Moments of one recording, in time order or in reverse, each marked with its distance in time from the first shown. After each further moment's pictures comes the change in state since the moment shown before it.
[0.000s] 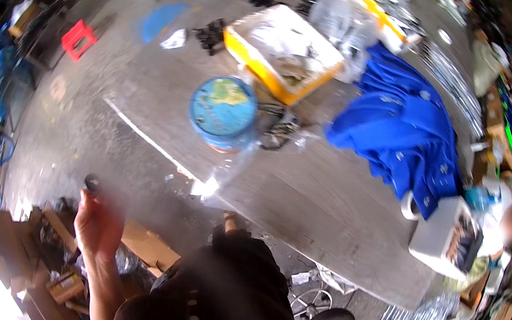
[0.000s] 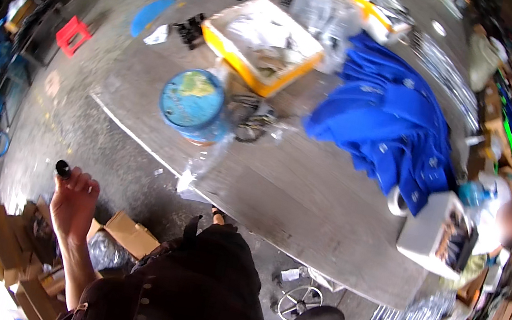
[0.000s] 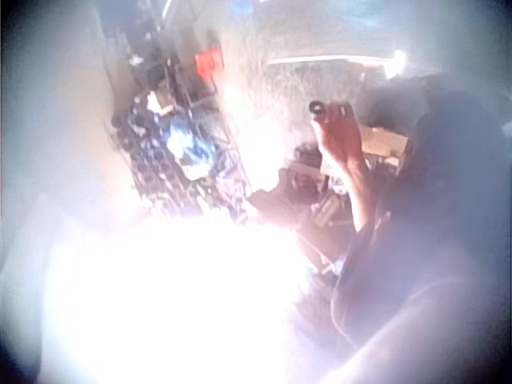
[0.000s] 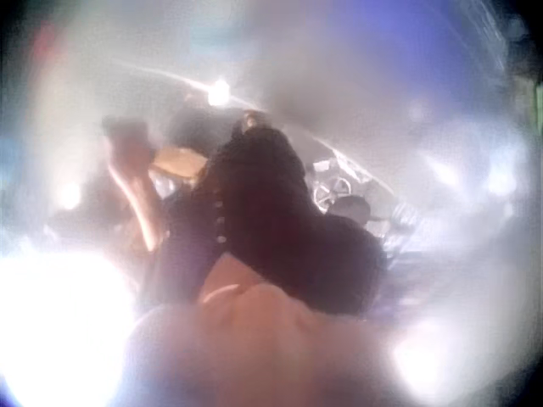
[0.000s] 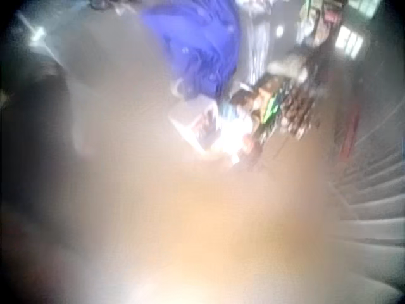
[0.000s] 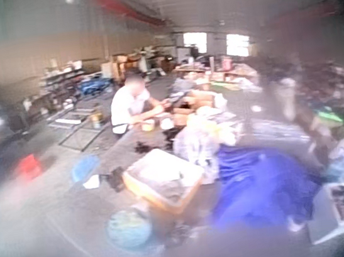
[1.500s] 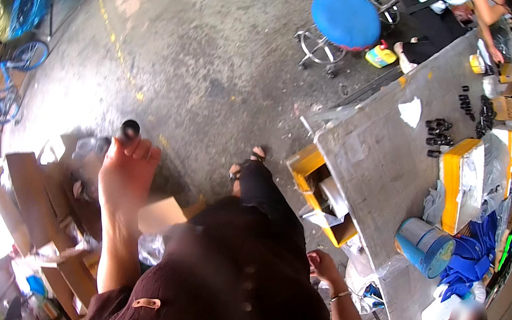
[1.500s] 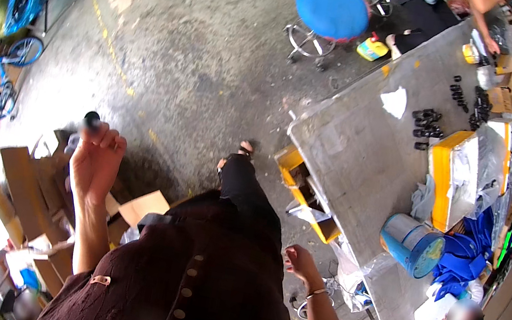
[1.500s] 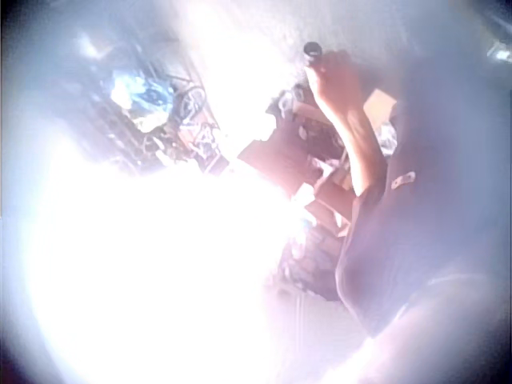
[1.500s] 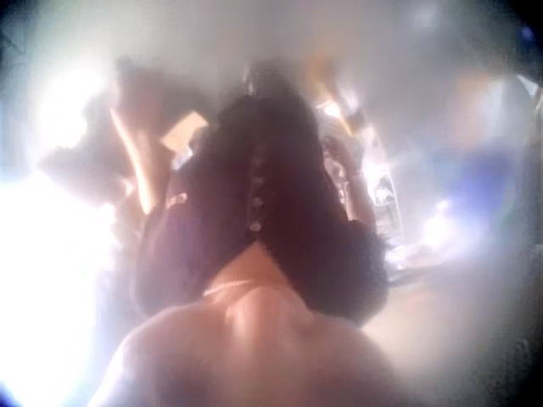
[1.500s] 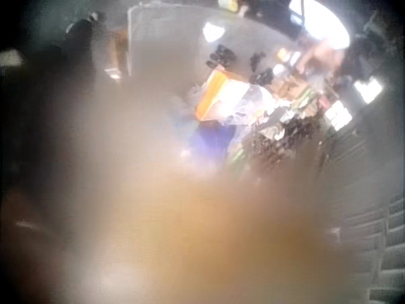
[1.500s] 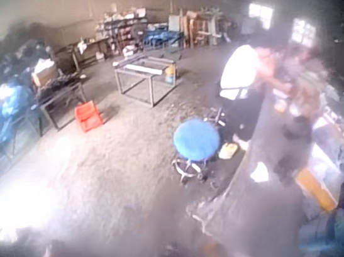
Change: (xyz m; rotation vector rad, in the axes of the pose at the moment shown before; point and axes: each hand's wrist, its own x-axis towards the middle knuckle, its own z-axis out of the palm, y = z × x) left_hand 0.286 0.467 -0.213 -0.043 0.044 0.105; right_hand 0.007 -0.484 0.388 -0.401 -0.134 -0.060
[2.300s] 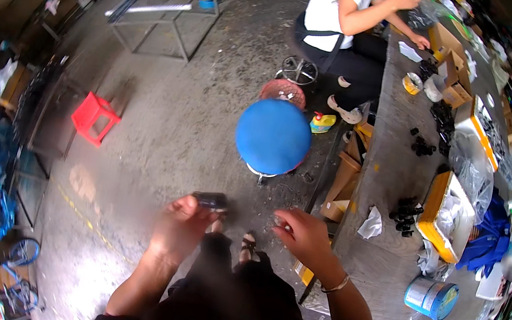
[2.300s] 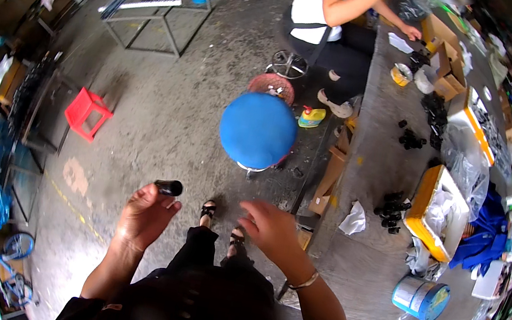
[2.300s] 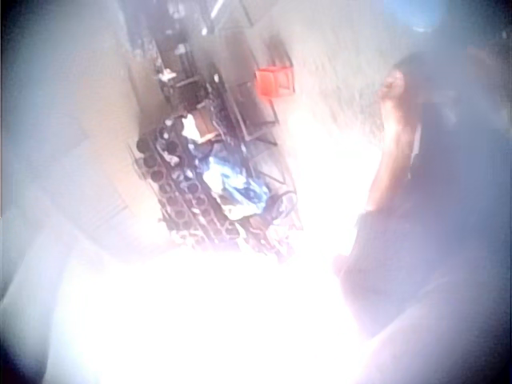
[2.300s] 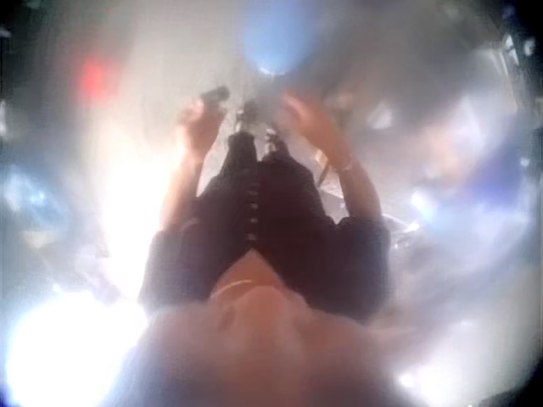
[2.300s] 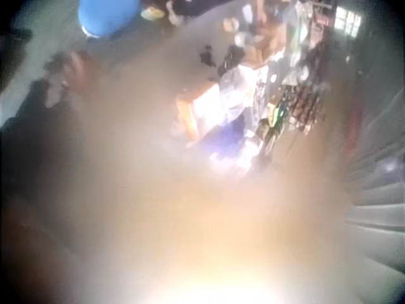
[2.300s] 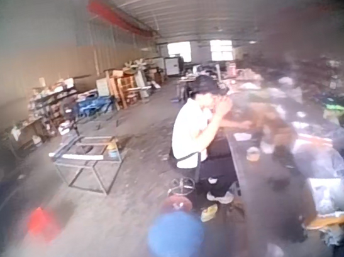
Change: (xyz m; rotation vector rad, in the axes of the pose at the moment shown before) left_hand 0.423 -0.089 0.200 0.437 -0.294 -0.586; right_hand 0.034 -0.556 -0.144 -0.229 0.838 -1.121
